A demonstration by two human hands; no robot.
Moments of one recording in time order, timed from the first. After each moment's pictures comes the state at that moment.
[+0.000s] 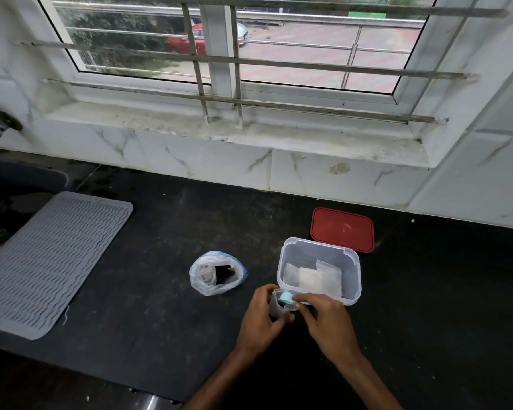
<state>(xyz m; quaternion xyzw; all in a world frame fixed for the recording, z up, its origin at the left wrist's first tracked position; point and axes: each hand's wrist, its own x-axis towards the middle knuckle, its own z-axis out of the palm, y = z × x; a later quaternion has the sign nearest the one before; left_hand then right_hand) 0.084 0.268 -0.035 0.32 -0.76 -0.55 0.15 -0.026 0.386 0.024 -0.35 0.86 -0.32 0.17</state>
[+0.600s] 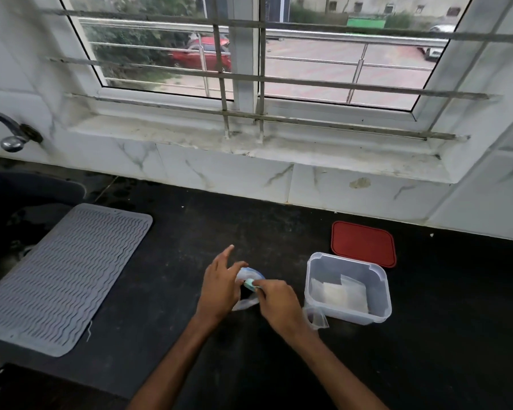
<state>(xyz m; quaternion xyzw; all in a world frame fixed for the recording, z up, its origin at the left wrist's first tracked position) 0.125 0.100 -0.016 0.30 -0.93 -0.17 0.15 0.027 0.237 0.023 -0.47 0.83 -0.25 0.16</state>
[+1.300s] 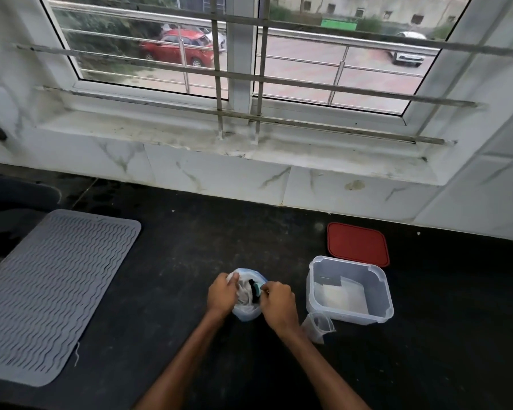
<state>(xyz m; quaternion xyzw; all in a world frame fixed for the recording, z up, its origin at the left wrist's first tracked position) 0.103 0.086 -0.044 0.50 -0.70 -0.50 0.09 0.031 0.203 -0.012 -0.25 0.91 -0.25 0.20</state>
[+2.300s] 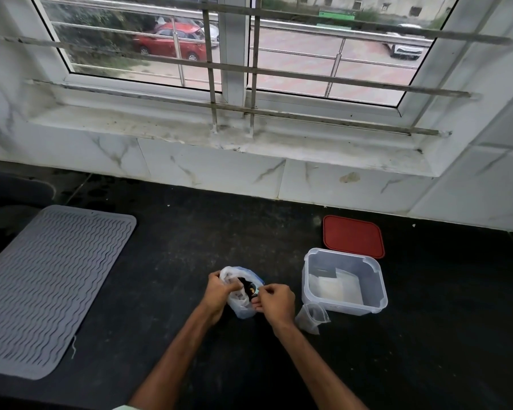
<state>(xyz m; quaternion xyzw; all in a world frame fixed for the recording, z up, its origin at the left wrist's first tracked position) 0.113 0.078 -0.089 0.47 -0.51 -0.71 0.11 0.040 0.212 -0.026 -0.03 0.84 -0.45 0.30</state>
